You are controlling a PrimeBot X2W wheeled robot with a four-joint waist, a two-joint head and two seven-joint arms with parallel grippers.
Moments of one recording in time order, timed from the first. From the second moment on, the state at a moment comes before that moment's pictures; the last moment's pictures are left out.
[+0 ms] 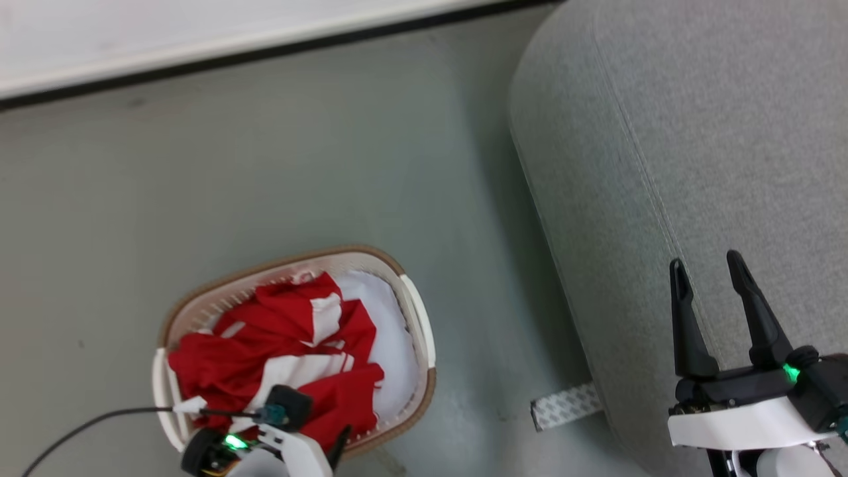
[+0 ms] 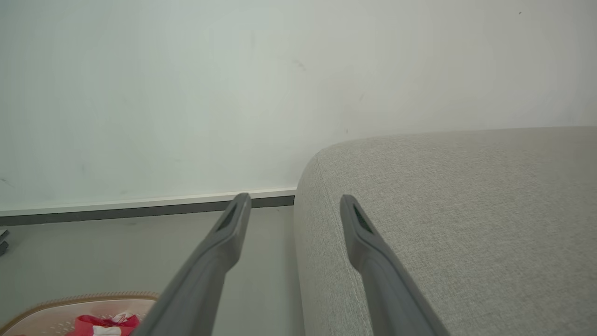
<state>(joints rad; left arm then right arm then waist) -0.48 0.18 -0.65 0.96 -0.32 -0.13 -0.13 -0.17 -0.05 0.07 0.05 0.23 0.13 -0.26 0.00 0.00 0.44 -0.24</state>
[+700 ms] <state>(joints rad) -0.60 0.19 -0.75 1.10 -0.46 -0.13 -0.18 -0.24 -0.05 0.05 0.03 0.24 0.13 -0.26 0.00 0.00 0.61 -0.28</state>
